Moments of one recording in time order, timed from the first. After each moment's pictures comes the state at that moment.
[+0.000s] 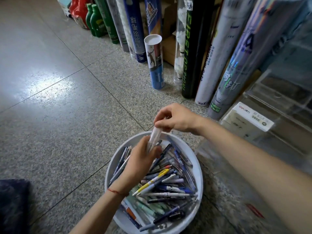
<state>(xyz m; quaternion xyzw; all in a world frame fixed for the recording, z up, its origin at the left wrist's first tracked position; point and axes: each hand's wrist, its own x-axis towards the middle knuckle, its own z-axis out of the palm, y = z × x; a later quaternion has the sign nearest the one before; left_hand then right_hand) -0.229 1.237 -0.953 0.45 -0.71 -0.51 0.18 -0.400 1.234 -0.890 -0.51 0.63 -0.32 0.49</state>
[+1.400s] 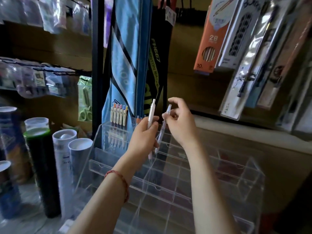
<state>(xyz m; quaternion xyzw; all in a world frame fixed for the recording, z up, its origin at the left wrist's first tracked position) -0.559 1.397 -0.646 0.09 -0.69 -0.65 0.29 -0.638 1.477 -0.623 -0.35 0.76 -0.54 -0.14</state>
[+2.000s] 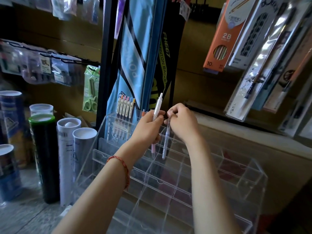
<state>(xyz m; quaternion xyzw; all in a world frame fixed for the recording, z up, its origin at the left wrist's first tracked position) -0.556 1.390 -0.642 0.08 -0.70 -0.66 0.27 -0.639 1.468 -0.625 -0.31 0.86 -0.37 -0.13</state>
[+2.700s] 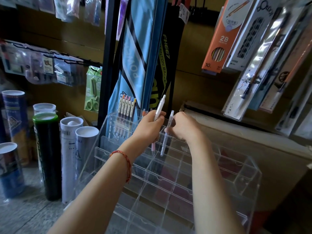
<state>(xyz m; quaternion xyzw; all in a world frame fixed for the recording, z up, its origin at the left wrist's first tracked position) -0.551 1.391 -0.641 0.08 -0.73 -0.63 0.25 -0.627 1.477 -0.617 -0.29 0.95 -0.13 -0.08</state>
